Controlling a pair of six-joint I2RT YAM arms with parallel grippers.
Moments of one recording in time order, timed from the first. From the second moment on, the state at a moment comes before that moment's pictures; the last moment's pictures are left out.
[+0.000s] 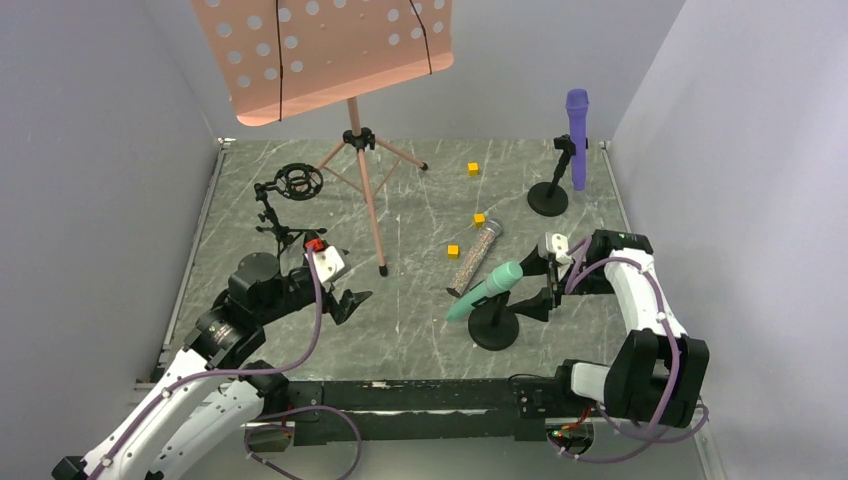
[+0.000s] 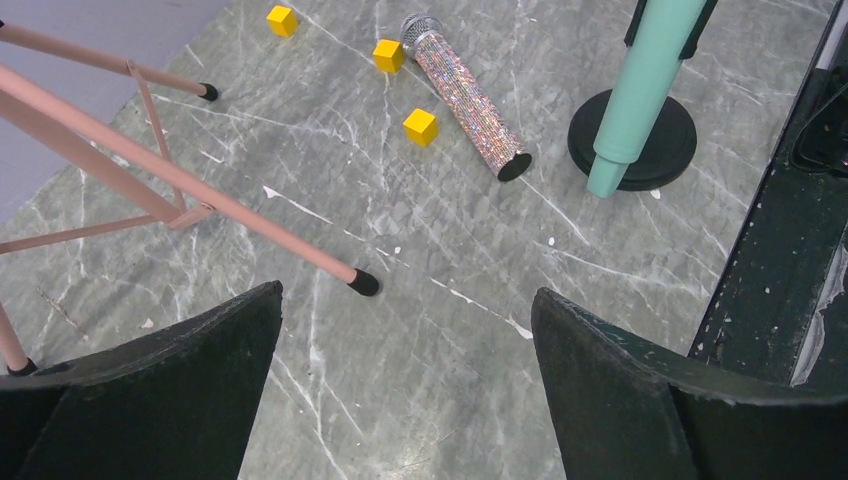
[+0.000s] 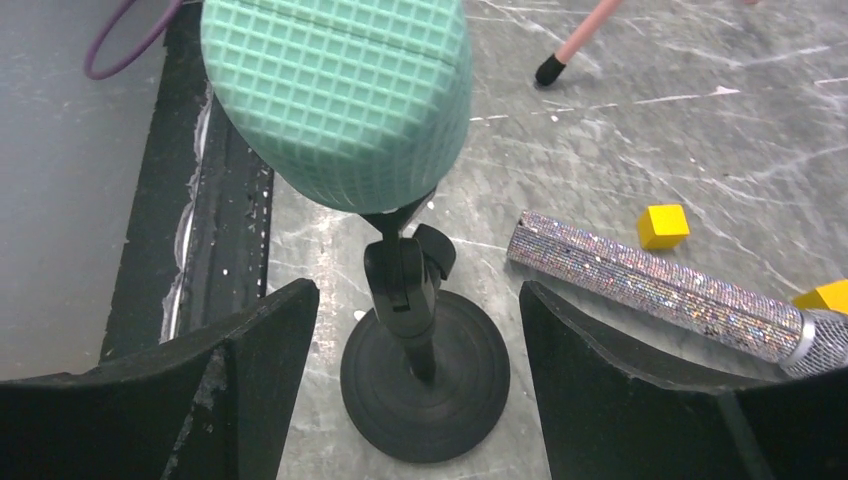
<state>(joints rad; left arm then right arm) -0.59 0.57 0.67 -0.35 0.34 0.25 -0.18 1.22 0.86 -1.47 -1.31 -1.80</state>
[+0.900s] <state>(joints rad) -0.58 0.58 0.67 -0.37 0.33 0.25 -0.24 1.20 0.96 -1.32 -1.28 -1.51</state>
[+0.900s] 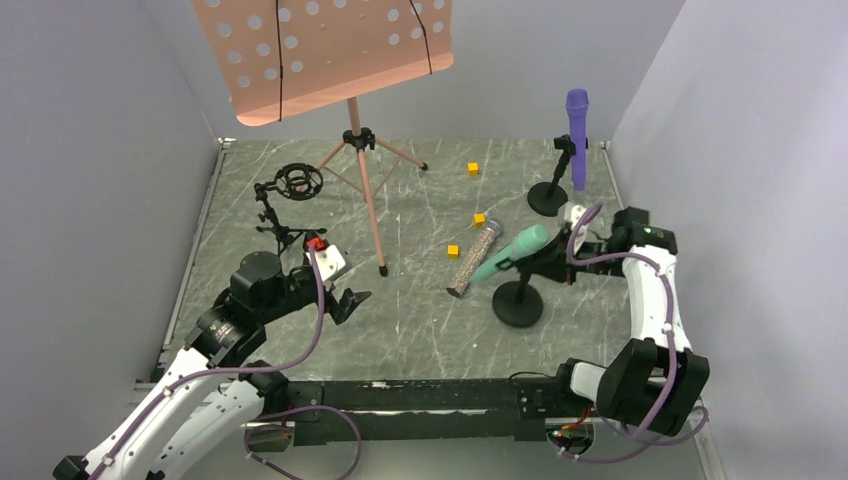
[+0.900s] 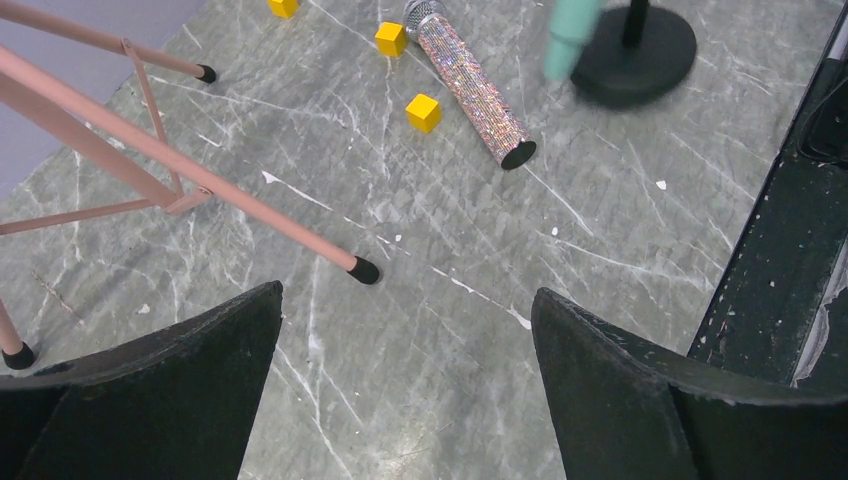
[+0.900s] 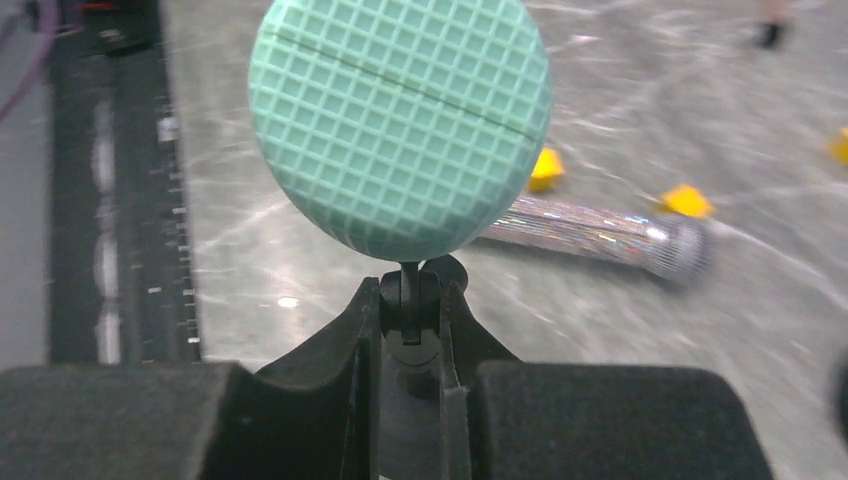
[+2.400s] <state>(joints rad) -0.54 0.55 0.67 -0.37 0.28 0.21 -0.74 1.11 0.91 -0.33 -0.95 -0.55</state>
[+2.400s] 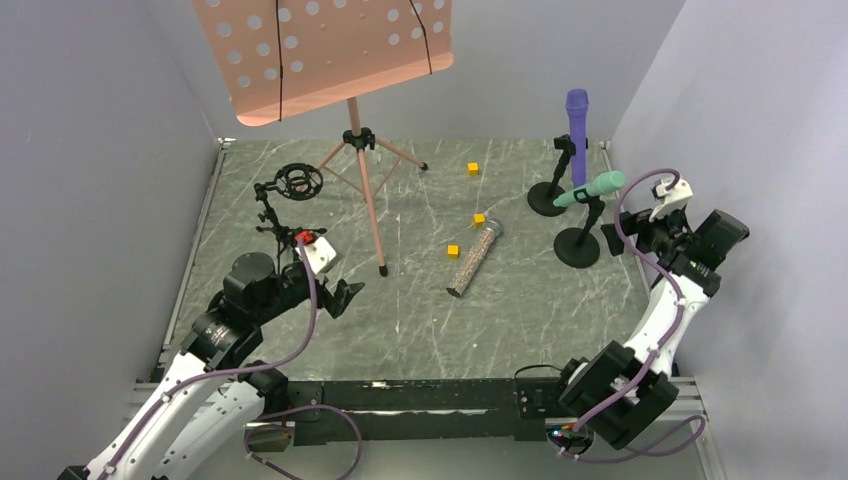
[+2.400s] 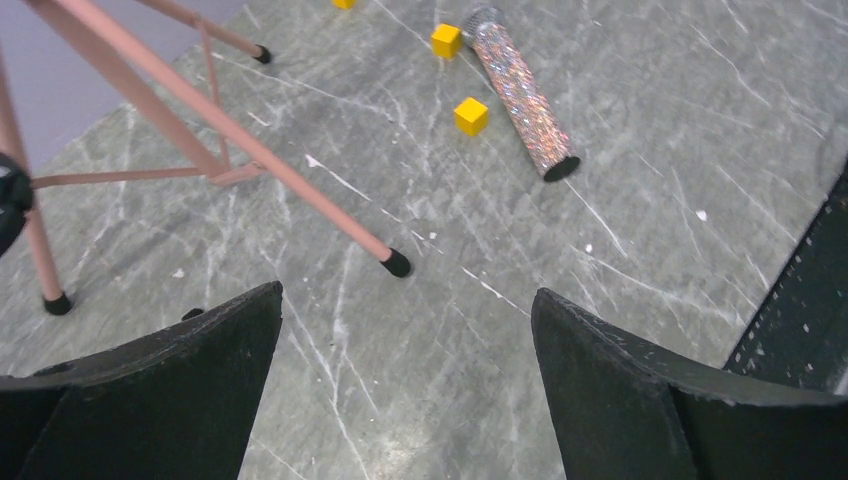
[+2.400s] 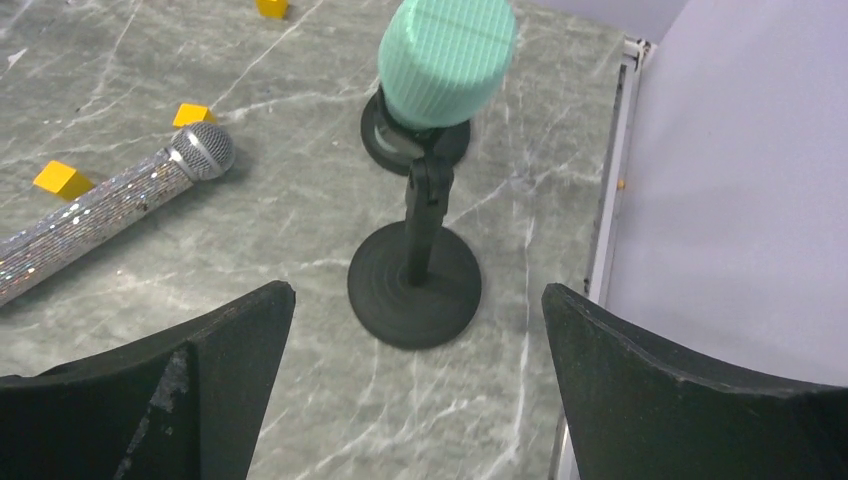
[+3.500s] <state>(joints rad) 0.14 0.88 0.87 -0.42 0.15 -0.36 -0.65 0.88 0.91 -0.93 -1.24 -0.68</state>
